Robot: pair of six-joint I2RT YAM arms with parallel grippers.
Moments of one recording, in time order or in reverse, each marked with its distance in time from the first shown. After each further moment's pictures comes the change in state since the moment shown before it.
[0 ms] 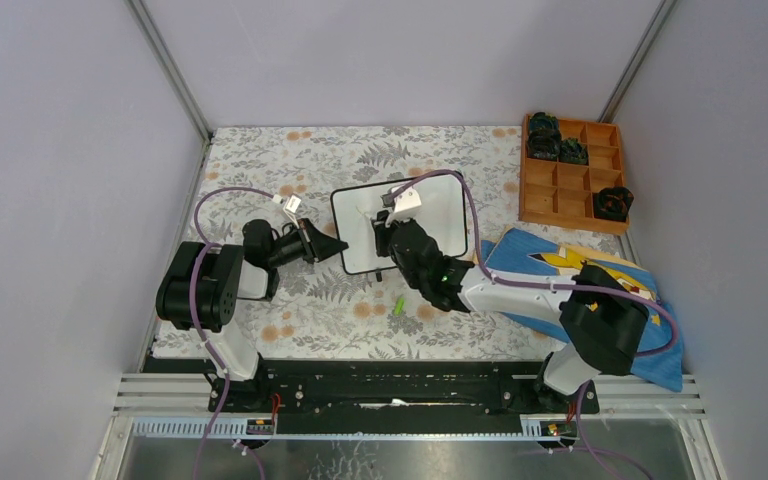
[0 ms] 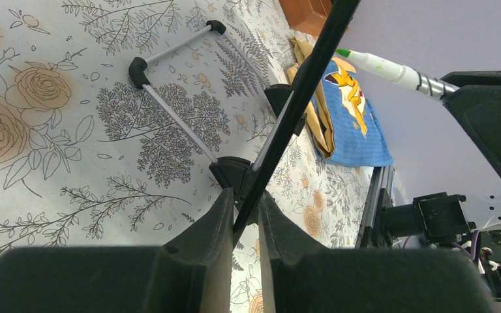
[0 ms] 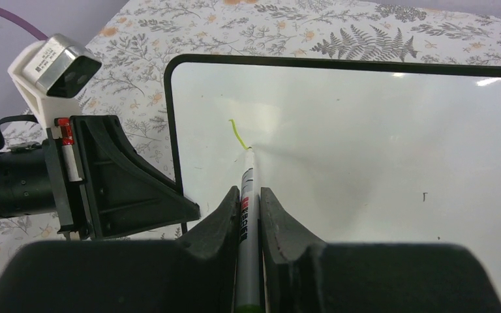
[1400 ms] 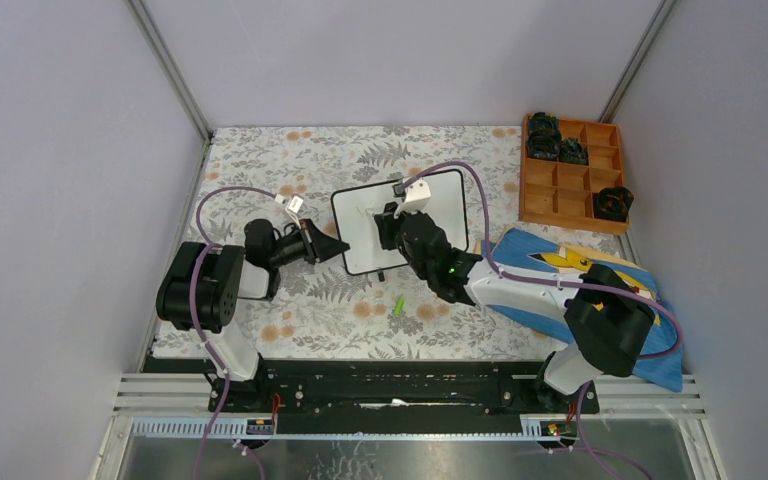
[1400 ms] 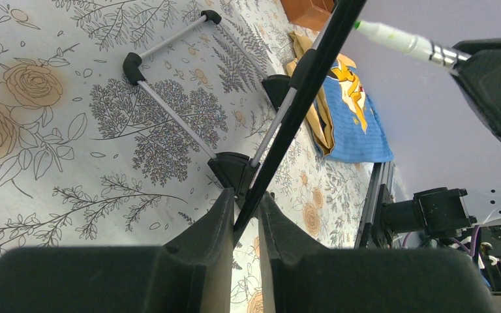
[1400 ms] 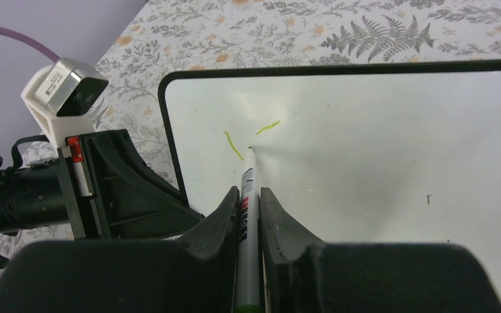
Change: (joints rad) left arm -0.011 -0.003 0.003 -0.019 0.000 0.012; right arm -0.065 -0.030 -0.003 -0.016 -0.093 0.079
